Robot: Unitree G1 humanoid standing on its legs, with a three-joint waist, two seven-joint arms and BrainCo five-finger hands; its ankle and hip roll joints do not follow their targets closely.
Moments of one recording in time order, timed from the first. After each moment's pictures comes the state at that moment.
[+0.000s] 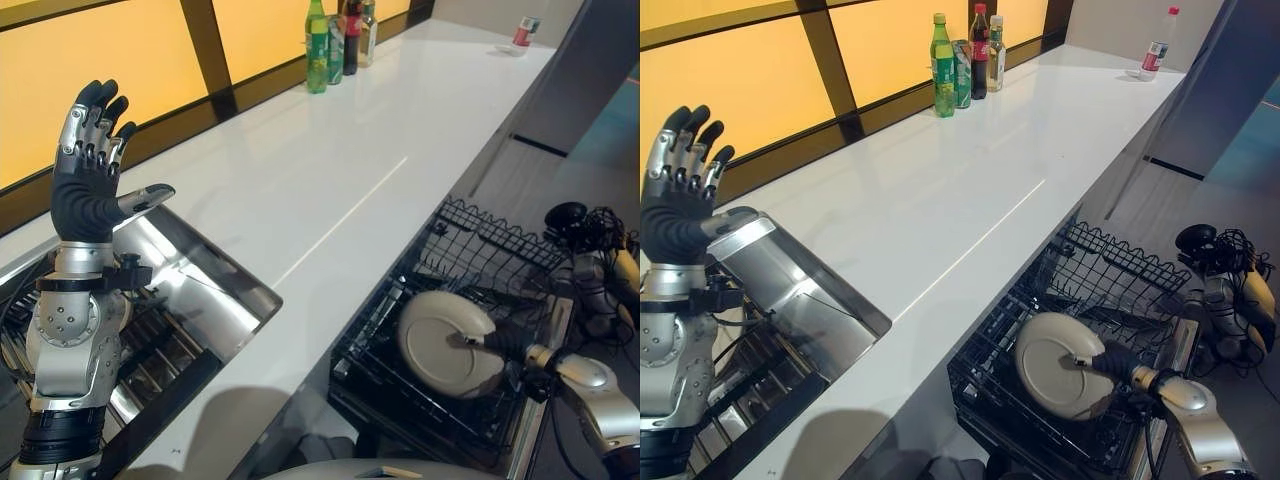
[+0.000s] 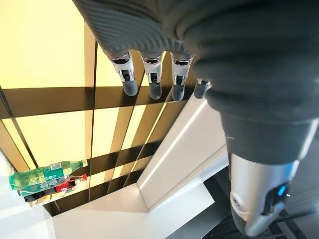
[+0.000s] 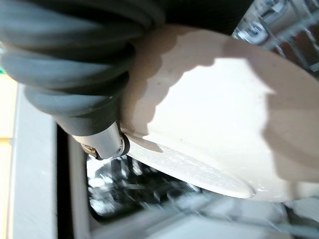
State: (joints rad) left arm -0.06 0.64 0.22 -0.24 -0.51 -0.36 0.00; right arm 0.16 -0.68 0.02 0.17 0.23 0.10 0.61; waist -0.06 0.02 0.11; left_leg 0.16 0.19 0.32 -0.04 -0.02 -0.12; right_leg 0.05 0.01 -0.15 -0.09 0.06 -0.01
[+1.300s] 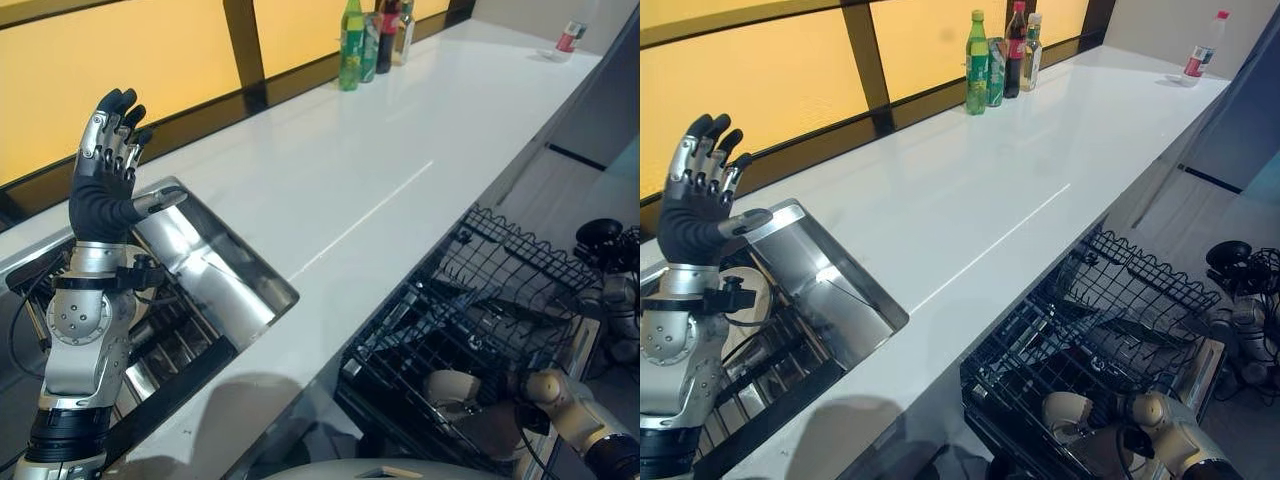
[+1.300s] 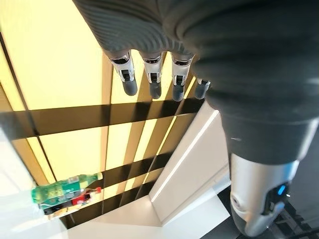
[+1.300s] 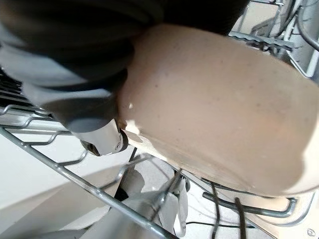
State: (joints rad) left arm -0.07 0.64 0.17 -0.25 -0.51 -0.32 0.02; right arm 0.06 -0.73 0.32 0.36 -0.32 0.09 0.64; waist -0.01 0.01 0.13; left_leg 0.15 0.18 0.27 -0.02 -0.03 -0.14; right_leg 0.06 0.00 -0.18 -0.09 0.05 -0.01
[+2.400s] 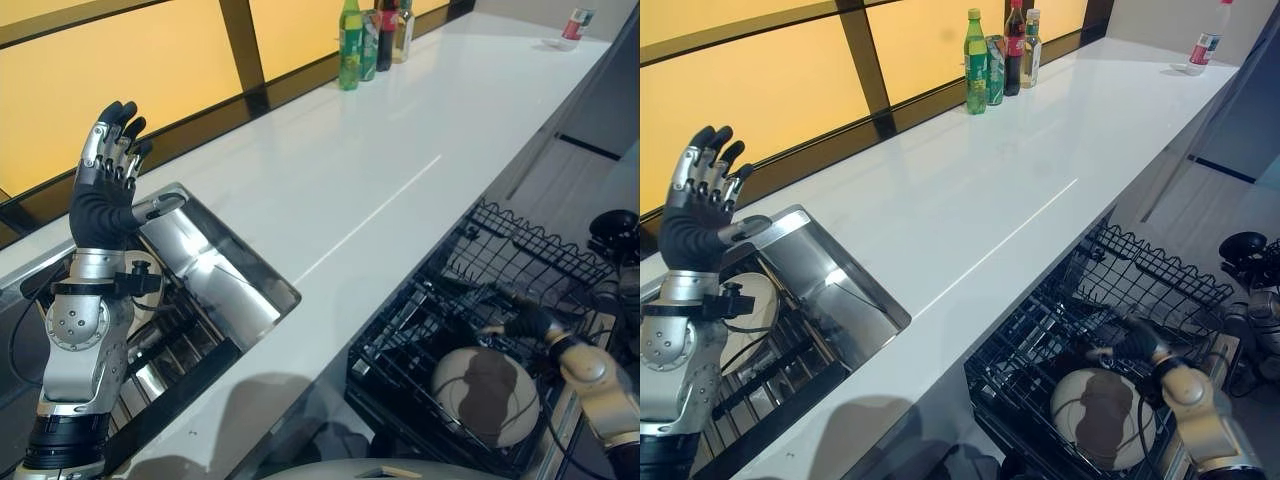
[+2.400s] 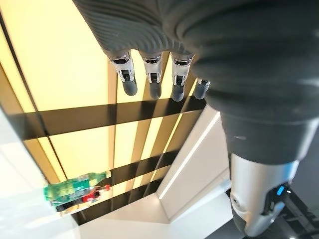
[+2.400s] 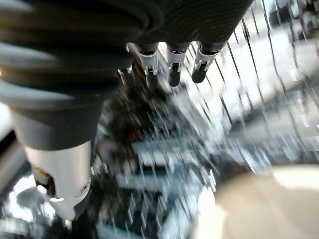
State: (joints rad) left arm -0.02 0.62 0.19 -0.23 -0.53 -0.33 0.01; right arm 0.14 -0.71 -0.14 0.00 -0.20 0.11 0.21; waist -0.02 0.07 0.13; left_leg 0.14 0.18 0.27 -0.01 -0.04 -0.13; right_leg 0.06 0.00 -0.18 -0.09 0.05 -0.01
